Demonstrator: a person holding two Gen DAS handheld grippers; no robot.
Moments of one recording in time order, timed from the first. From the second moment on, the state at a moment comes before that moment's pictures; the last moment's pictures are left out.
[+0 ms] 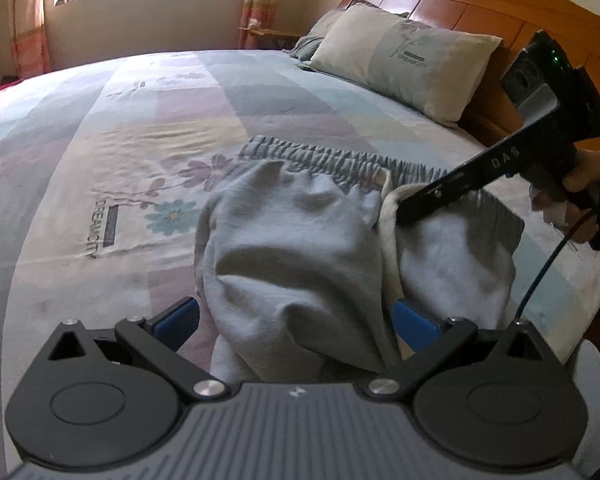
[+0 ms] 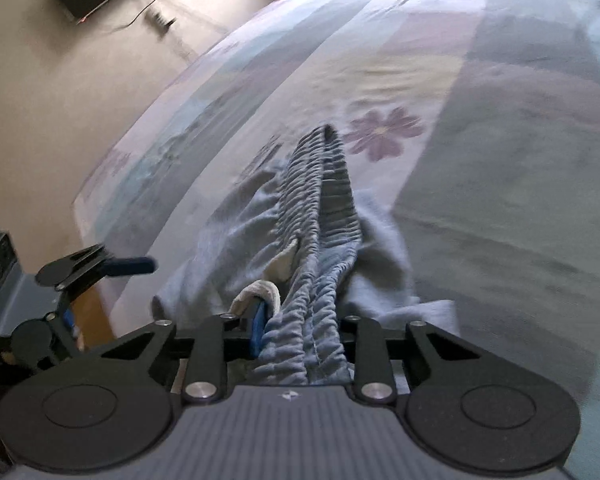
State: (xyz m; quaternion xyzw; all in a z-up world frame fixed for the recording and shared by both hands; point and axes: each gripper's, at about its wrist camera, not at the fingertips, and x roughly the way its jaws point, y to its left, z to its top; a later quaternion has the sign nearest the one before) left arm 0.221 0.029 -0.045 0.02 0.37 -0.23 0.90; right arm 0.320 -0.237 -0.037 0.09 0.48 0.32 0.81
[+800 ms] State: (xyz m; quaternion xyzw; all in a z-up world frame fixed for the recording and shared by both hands) left arm 0.228 -0.030 -0.042 0.05 0.38 -0.27 0.88; right arm 0.285 -0.440 -0.081 0.11 0.50 -0.03 0.86
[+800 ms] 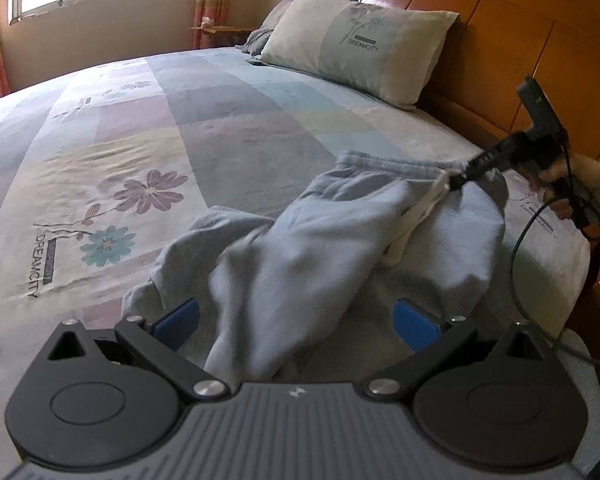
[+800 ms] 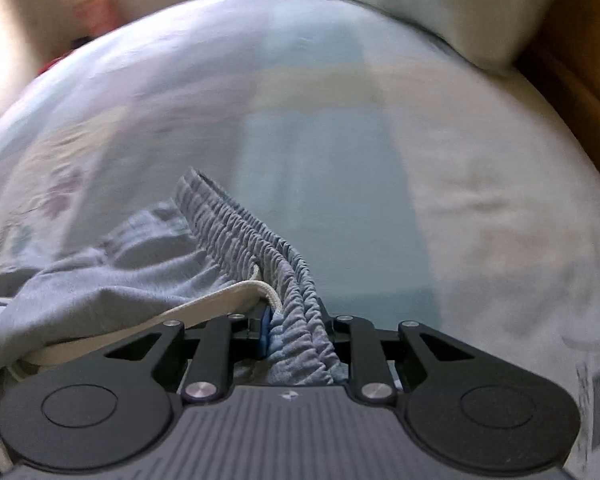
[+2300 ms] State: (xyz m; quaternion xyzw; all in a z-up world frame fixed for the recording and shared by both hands) left arm 0.268 -0.028 -0.062 0.07 0.39 -0.29 0.87; right arm 0.459 -0.415 -0.091 -0.01 0.42 0.00 0.91
